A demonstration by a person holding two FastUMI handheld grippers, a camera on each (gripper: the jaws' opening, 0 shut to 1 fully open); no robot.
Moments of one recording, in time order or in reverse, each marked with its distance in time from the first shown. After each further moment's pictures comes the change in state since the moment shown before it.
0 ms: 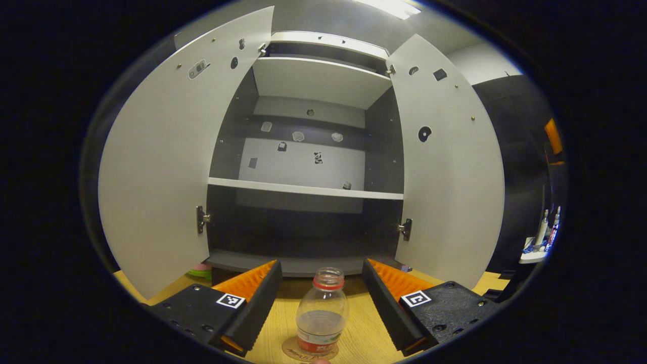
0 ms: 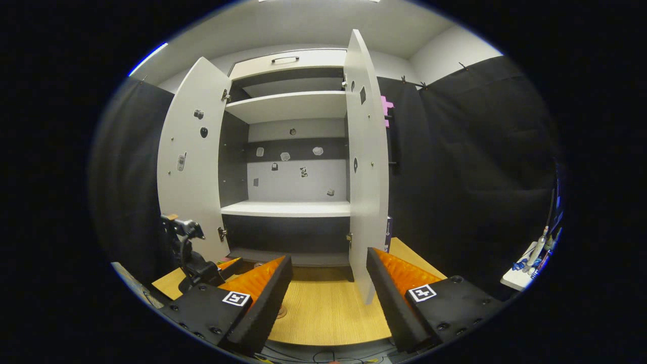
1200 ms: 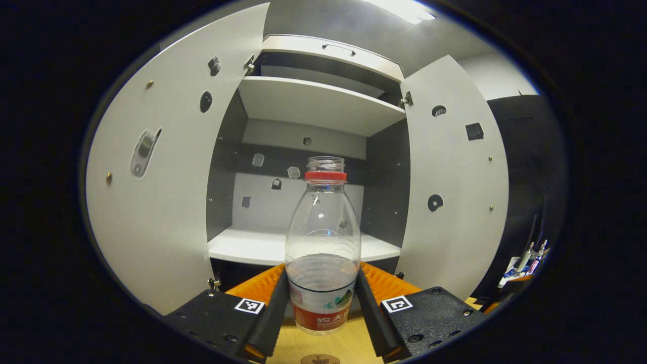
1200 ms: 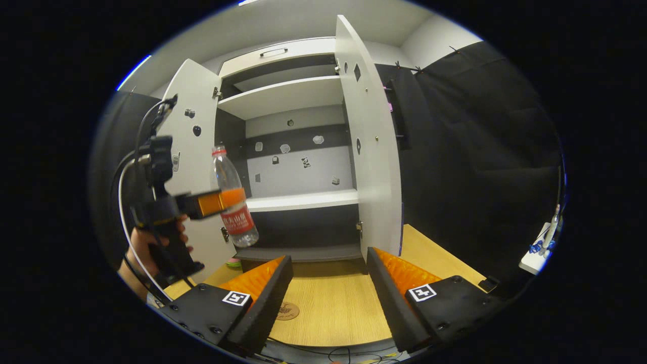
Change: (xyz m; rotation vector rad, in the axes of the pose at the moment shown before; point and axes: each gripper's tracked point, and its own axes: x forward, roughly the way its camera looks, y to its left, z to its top) left arm 0.046 0.020 0.207 -0.044 0.002 -0.080; right arm 0.030 -0.003 -0.022 0.092 0.029 0.018
